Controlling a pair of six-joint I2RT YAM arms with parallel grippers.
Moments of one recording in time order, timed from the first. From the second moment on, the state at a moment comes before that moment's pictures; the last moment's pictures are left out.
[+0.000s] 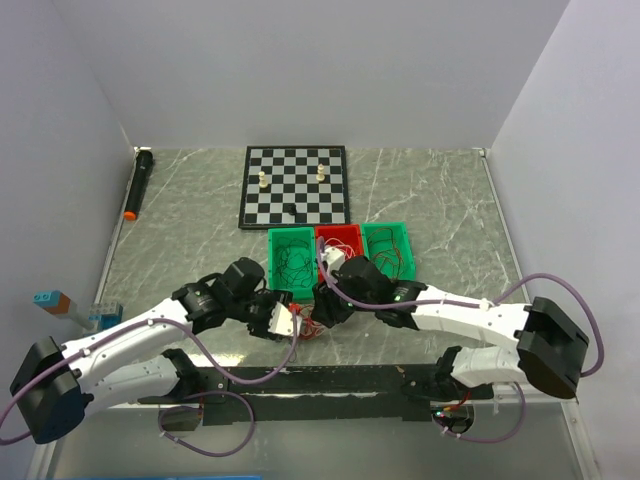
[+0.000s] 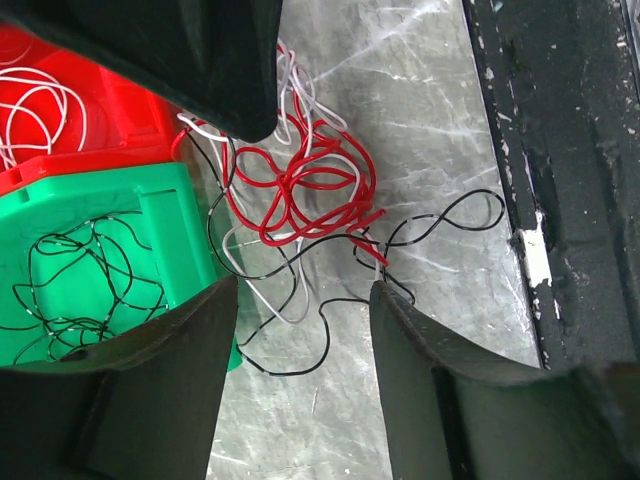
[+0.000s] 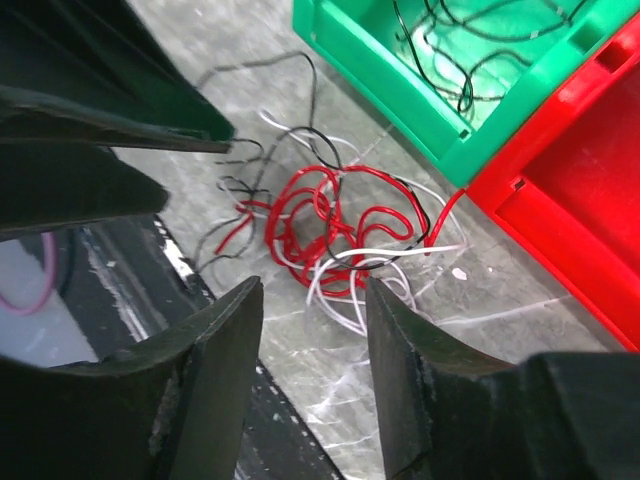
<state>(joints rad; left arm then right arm) -0.84 0.99 0.59 -0.44 0.48 0.89 0.99 1.21 0.65 -0.10 -0.15 0.38</state>
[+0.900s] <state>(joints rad) -0.97 1.12 0.45 -0.27 0.38 1.19 0.99 1.21 0.68 -0.14 -0.13 0.37</state>
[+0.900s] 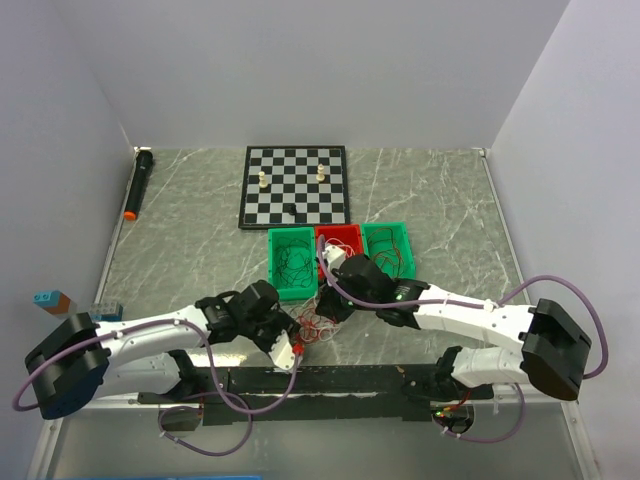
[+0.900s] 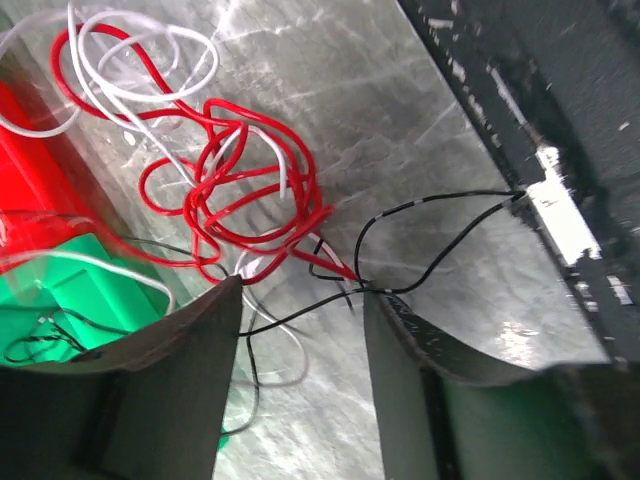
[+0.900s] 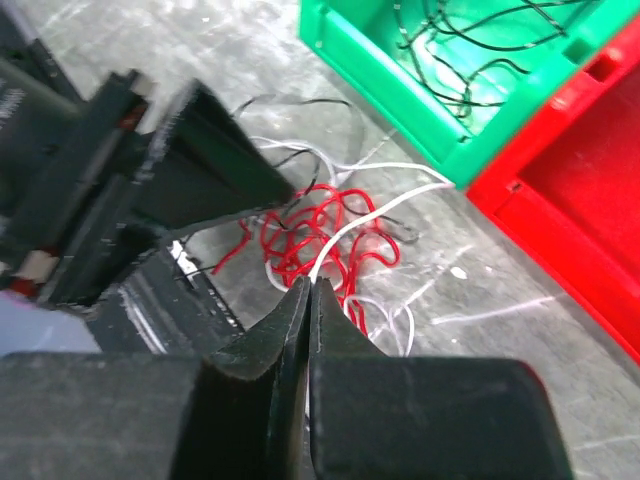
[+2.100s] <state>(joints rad) -0.98 0.84 0.47 -0.66 0.28 1.23 0.72 0.82 0.87 -0.40 -0.19 0.27</state>
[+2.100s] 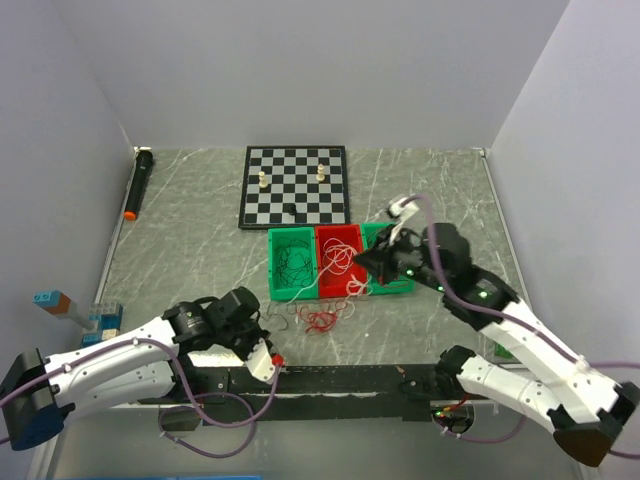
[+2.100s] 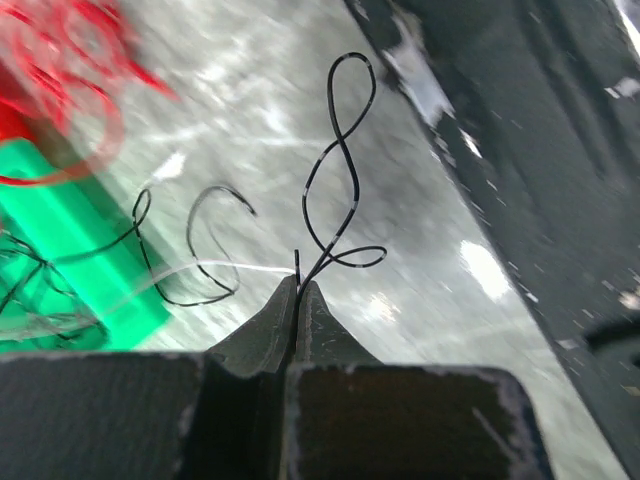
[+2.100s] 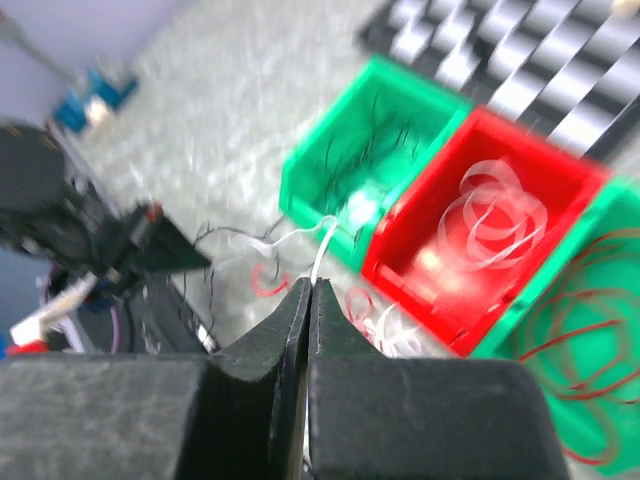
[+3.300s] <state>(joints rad) -0.97 0.74 0.63 -0.48 0.19 0.80 0.69 0.89 1.41 -0.33 -0.38 0.29</state>
